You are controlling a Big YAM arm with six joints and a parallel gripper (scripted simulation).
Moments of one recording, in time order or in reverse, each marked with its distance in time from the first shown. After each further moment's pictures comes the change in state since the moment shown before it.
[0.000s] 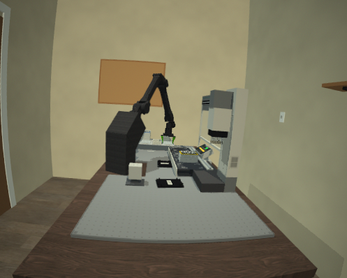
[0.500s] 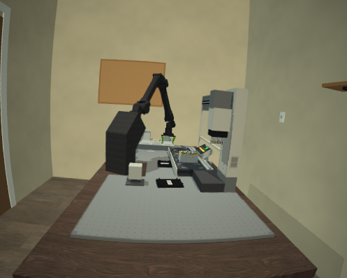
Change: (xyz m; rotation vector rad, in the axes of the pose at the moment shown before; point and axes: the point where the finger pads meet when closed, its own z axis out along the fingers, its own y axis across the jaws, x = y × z) arm -0.005 -0.002 -0.002 0.006 -0.012 -0.001
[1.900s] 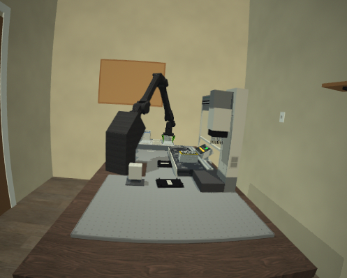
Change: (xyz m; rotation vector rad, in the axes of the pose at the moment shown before) arm -0.001 0.000 -0.004 0.002 -0.003 0.000
